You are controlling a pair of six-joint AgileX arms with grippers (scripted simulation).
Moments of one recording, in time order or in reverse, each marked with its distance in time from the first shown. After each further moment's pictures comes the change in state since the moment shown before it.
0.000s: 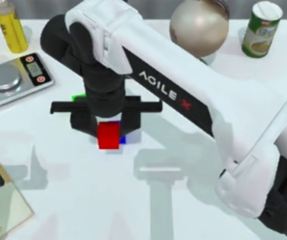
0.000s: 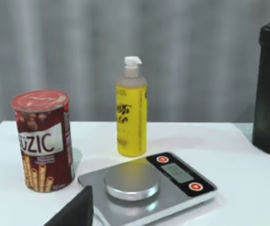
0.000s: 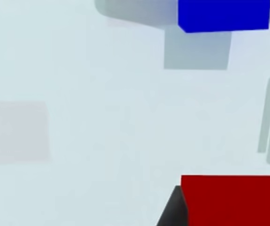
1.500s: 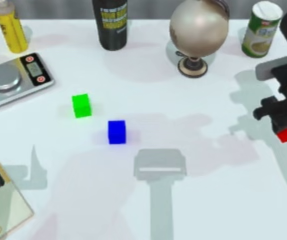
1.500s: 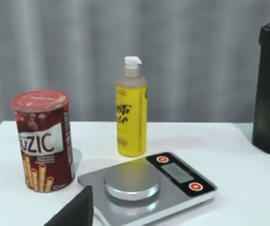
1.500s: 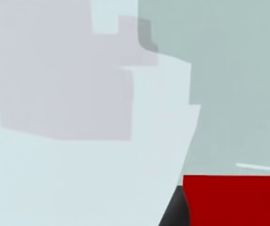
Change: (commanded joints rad) left arm 0.000 0.000 0.000 0.000 0.000 0.000; right arm -0.674 -0.832 -1.511 0.672 -0.042 -1.026
